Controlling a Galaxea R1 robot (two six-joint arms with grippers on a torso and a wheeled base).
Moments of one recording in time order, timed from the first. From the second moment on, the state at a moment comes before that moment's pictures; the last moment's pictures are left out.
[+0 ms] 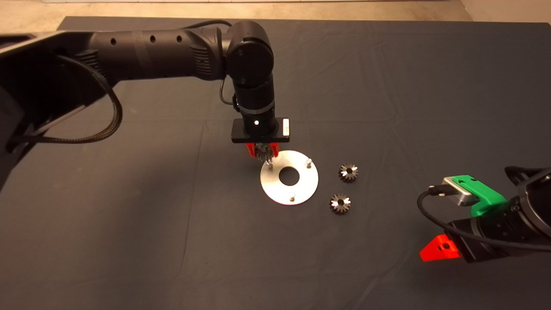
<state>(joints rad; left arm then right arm) -0.46 2.83 -1.38 0.13 1.45 -1.43 0.43 2.12 -0.40 -0.09 -1.53 1.63</state>
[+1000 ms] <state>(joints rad) -0.41 2.84 -1.36 0.19 1.44 -1.43 0.43 2.12 -0.40 -0.09 -1.53 1.63</state>
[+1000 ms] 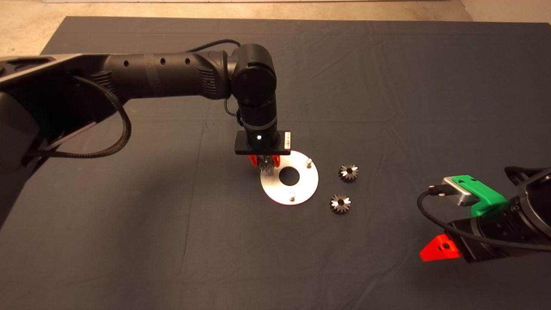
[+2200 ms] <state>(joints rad) -0.41 2.86 -1.42 0.22 1.44 -1.37 0.43 2.12 -0.40 -0.09 -1.53 1.63</state>
